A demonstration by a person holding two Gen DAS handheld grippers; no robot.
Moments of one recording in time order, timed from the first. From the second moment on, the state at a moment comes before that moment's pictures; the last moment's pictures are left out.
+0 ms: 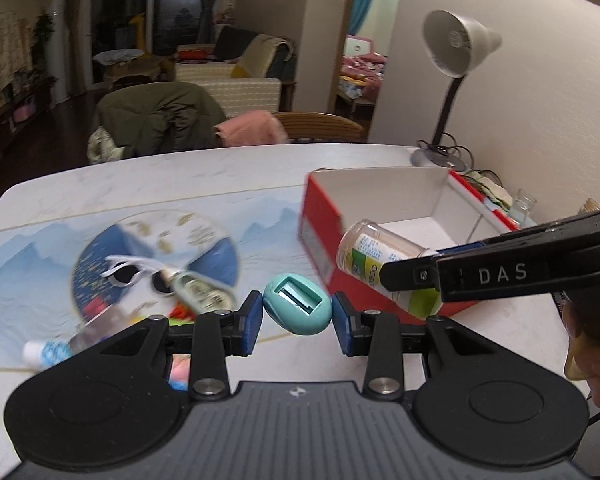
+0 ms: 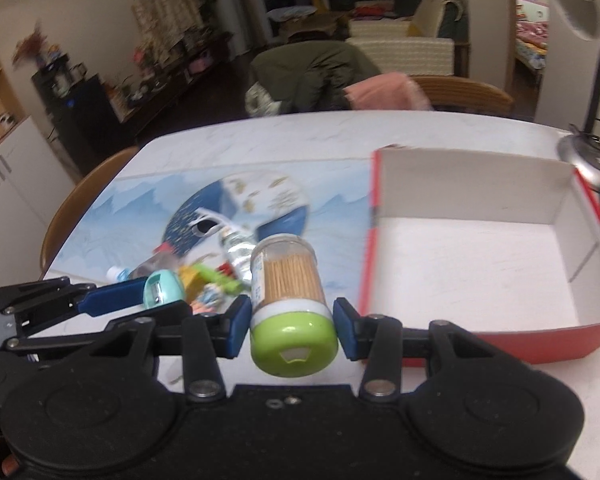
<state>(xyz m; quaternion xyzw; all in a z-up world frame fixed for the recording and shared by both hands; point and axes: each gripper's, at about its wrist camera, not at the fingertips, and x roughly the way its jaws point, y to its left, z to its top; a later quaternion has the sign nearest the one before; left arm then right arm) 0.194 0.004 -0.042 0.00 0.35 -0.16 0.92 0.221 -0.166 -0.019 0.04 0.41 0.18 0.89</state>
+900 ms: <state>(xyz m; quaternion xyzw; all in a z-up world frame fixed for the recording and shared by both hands) 0.306 -0.153 -0.070 0.07 0.41 -0.21 0.89 0.286 -0.313 -0.046 0.06 0.41 0.06 0.91</state>
